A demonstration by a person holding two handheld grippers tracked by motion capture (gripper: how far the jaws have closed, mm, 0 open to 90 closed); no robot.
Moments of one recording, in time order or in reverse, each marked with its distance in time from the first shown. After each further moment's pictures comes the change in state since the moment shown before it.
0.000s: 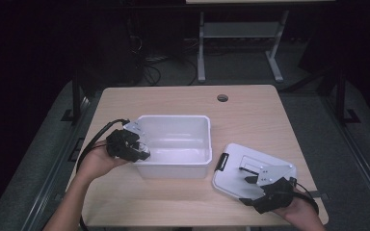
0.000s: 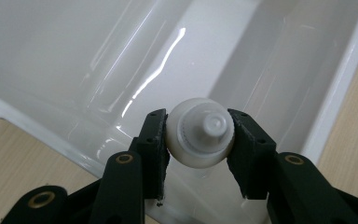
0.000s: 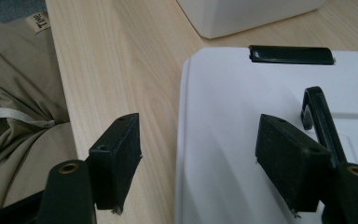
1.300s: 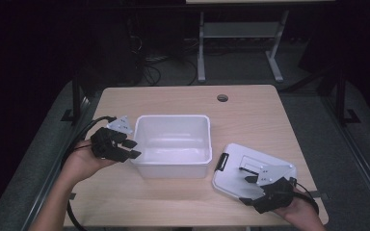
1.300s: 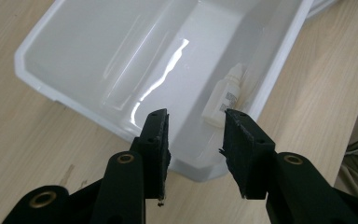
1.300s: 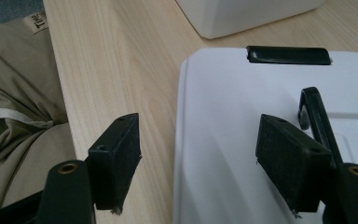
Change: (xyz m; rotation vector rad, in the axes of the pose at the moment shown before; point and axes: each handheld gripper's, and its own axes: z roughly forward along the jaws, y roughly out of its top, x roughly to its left) left arm -0.015 -0.005 -0.052 -0.047 0.043 0.016; right arm 0.000 0.001 0.000 -0.001 -0.008 -0.005
